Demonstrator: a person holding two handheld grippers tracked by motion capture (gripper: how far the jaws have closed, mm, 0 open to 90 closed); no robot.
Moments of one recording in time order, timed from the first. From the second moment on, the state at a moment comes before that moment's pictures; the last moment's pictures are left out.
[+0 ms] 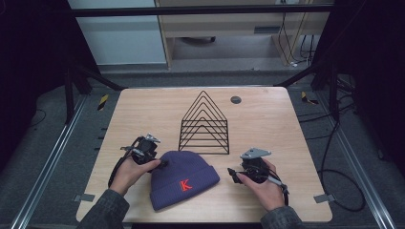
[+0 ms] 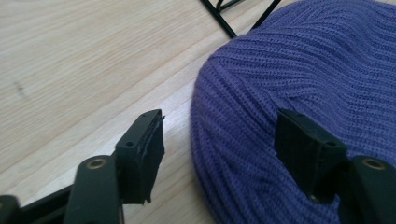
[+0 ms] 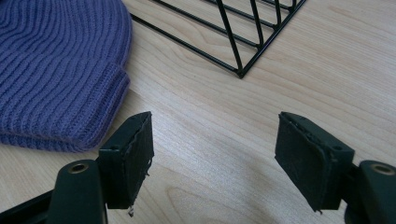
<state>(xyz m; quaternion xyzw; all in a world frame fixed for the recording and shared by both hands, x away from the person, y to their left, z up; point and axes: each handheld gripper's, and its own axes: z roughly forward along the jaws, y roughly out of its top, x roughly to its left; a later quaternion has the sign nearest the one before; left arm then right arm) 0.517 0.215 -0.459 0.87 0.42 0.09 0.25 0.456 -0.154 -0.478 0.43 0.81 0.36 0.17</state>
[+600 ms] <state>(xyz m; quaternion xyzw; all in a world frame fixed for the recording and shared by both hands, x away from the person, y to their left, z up) 0.519 0.204 -0.469 0.88 0.42 0.07 0.23 0.456 -0.153 -0.478 0.43 0.81 0.36 0.17</state>
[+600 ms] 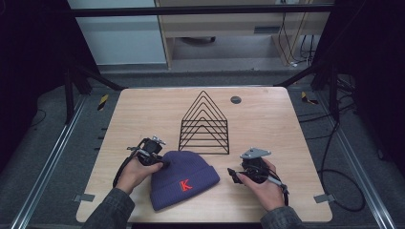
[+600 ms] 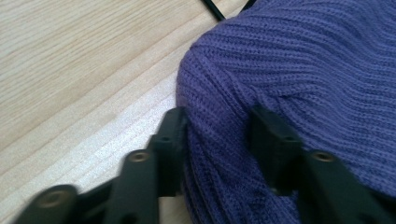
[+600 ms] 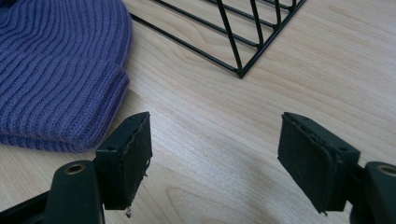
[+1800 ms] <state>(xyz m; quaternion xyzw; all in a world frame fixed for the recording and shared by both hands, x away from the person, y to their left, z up) 0.467 0.210 -0.405 0.88 0.34 0.16 0.30 0.456 -0.157 -0.476 0.43 0.80 0.37 0.18</state>
